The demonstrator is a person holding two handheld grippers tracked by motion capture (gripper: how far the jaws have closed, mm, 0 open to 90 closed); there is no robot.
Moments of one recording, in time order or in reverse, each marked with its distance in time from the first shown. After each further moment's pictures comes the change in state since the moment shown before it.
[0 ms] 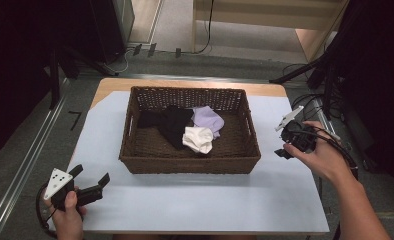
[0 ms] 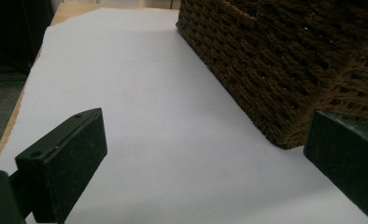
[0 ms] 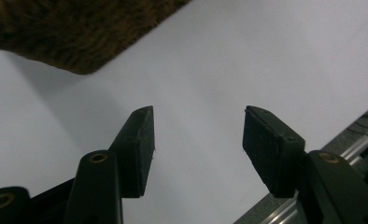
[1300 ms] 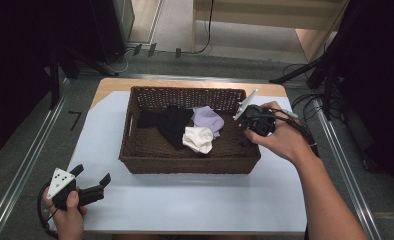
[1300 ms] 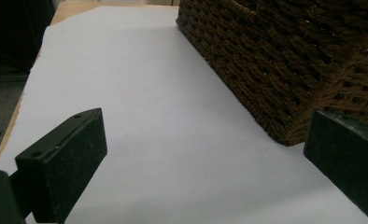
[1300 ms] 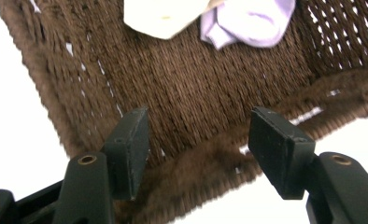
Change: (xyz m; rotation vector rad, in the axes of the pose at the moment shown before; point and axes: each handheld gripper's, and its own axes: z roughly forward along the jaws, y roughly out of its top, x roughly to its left) left arm -0.003 0.000 0.002 0.014 0.013 0.021; right arm 0.043 0.105 -0.010 -0.054 0.106 -0.213
